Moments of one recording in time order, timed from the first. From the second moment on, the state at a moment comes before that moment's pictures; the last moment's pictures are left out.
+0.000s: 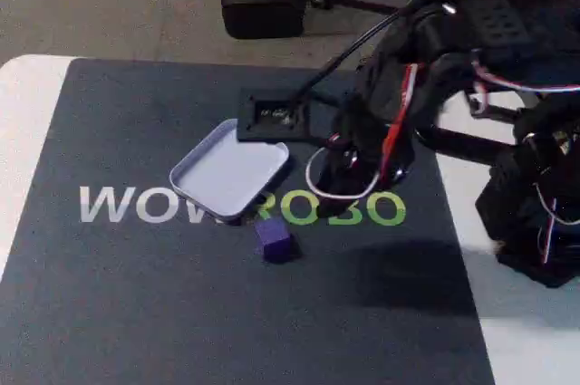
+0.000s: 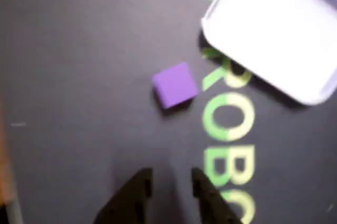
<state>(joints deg) 6.0 108.5 119.0 62.8 -91.9</state>
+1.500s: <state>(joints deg) 7.6 86.0 111.0 43.3 -119.3</state>
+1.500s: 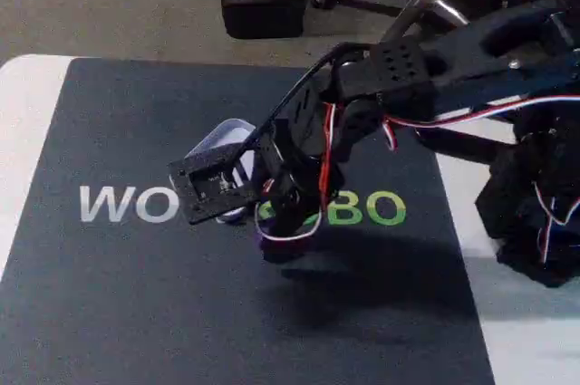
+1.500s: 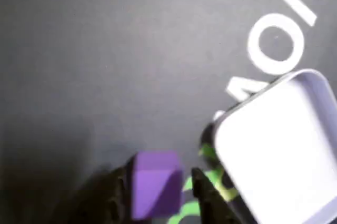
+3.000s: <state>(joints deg) 16.0 125.2 150.5 36.7 -120.9</state>
